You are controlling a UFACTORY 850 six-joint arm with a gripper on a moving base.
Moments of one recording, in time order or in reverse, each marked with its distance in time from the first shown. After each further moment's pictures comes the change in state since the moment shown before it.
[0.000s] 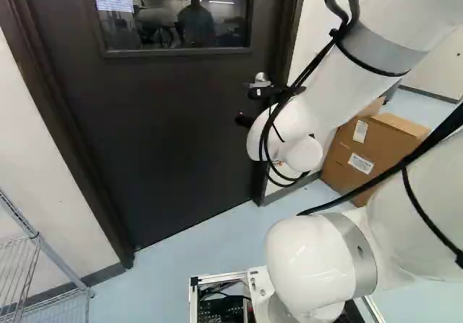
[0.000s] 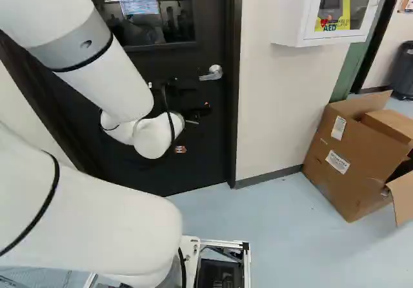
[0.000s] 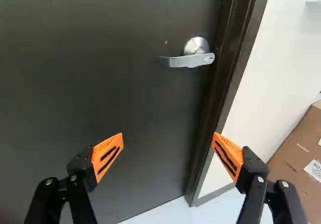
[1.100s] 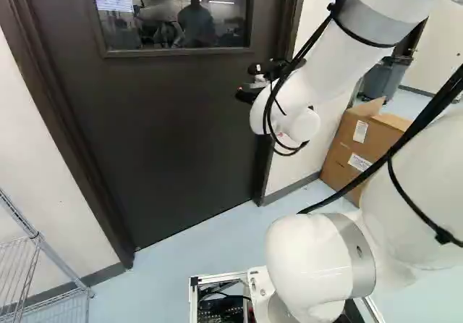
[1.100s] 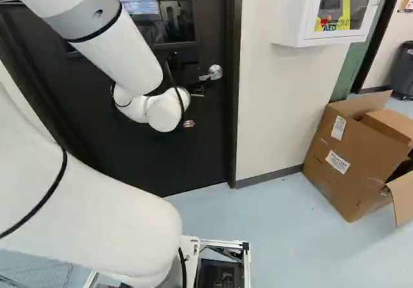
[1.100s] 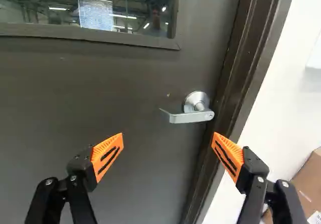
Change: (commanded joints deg) arm -3.8 -4.1 -10.9 -9.3 2.3 0.0
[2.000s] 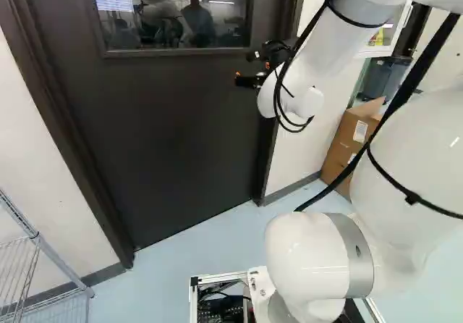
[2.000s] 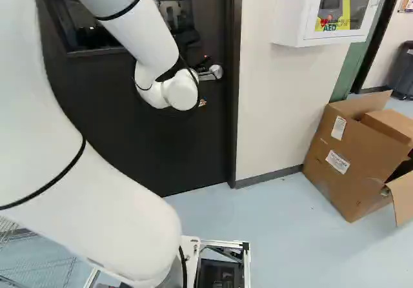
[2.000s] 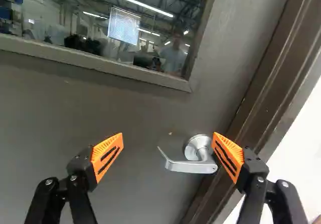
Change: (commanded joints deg) arm -4.3 -7.3 -11.2 -15.0 2.5 0.0
